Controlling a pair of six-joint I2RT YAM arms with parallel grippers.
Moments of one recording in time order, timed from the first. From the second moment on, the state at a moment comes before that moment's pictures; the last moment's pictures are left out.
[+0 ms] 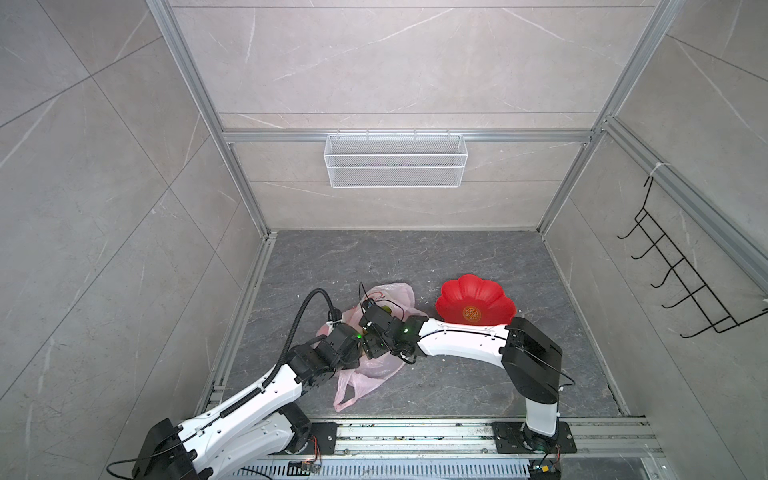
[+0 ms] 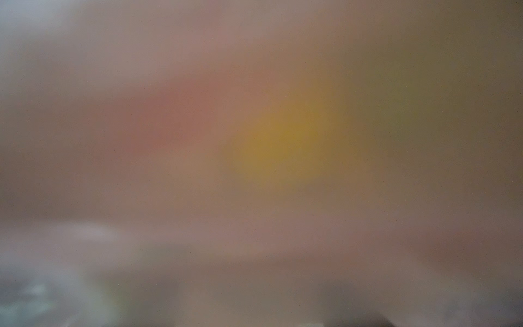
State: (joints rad) left arm -0.79 0.92 0.59 -0.71 -0.29 -0.78; right arm 1.10 1.94 1.37 -0.43 0.19 0.46
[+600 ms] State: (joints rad) left arm -0.79 0.94 0.59 -0.68 -0.30 -0.78; right arm 1.07 1.96 1.35 -0.46 0.13 0.44
